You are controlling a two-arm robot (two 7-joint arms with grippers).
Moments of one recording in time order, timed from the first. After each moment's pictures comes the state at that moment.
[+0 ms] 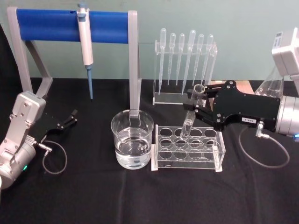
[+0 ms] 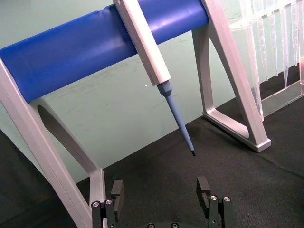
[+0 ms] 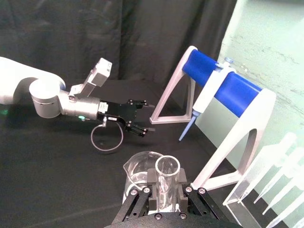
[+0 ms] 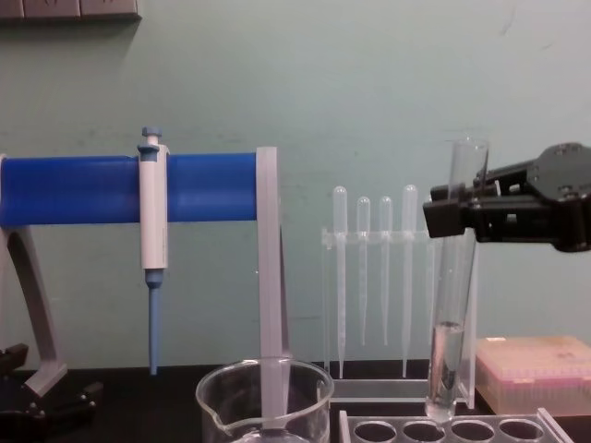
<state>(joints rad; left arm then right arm) -0.20 0.60 0.45 -1.41 -0.25 -0.12 0.03 0.42 0.86 -0.52 -1.84 0.60 0.15 0.64</state>
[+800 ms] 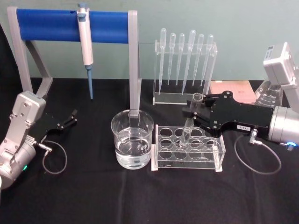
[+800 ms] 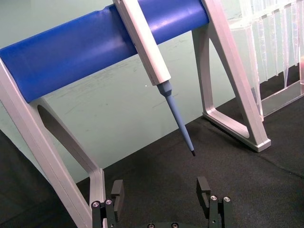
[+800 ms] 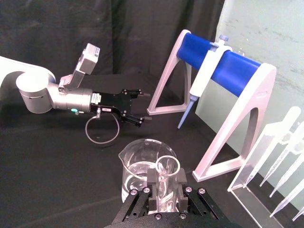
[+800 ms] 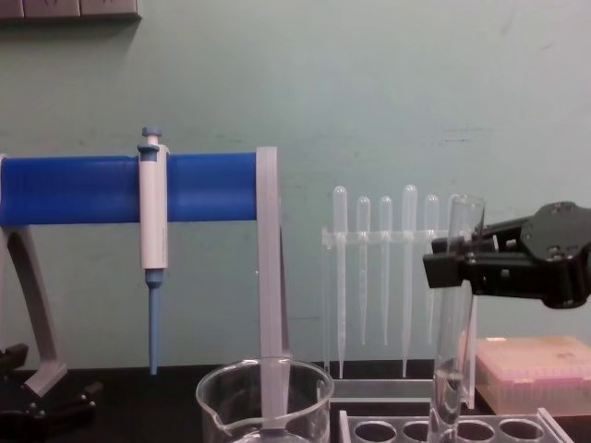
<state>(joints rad) -0.20 0.60 0.45 -1.41 -0.25 -0.12 0.03 0.38 0.79 -0.51 -1.76 0.57 0.14 0.65</state>
